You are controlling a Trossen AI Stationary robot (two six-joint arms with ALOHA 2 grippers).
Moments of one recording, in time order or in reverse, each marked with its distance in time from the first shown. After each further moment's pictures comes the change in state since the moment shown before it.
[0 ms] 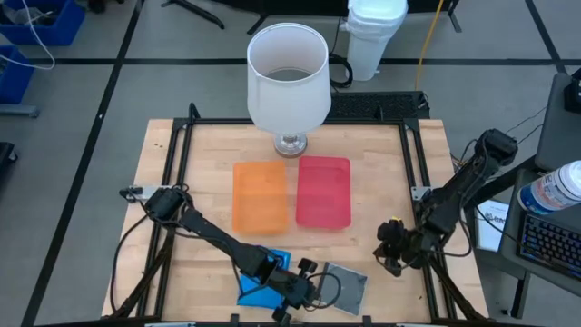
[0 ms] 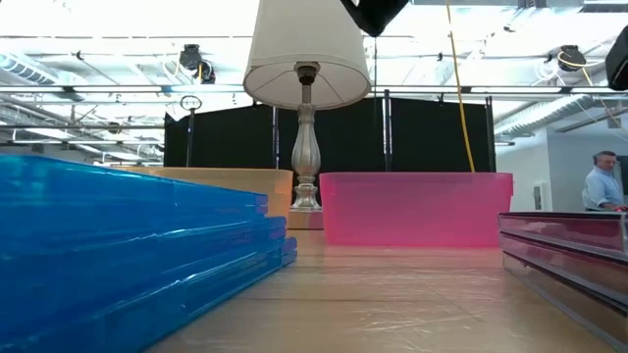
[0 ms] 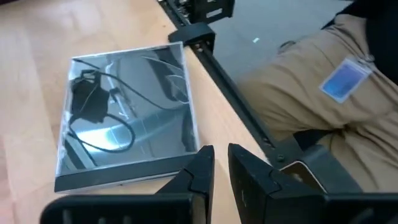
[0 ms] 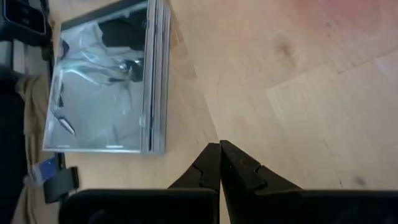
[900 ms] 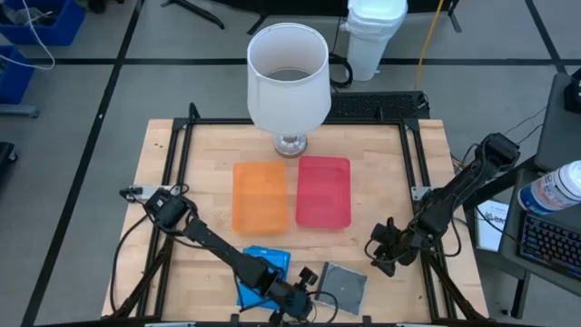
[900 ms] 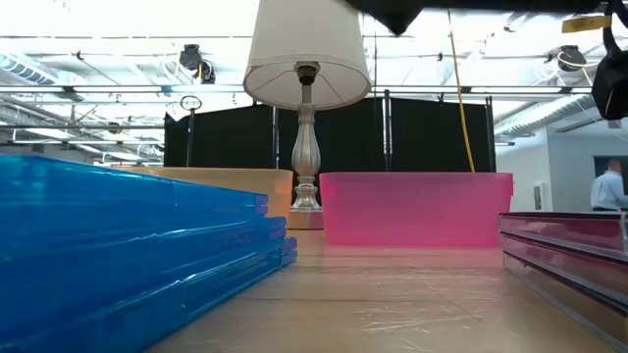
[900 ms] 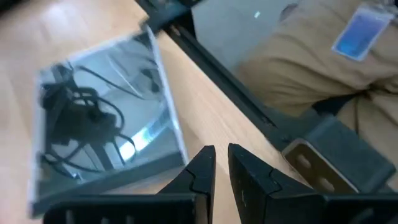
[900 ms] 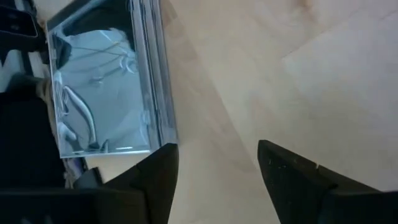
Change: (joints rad) left arm -0.040 0.075 0.029 0.011 -0.078 0.179; right arm -0.094 0.078 -0.002 0.094 -0.207 0.102
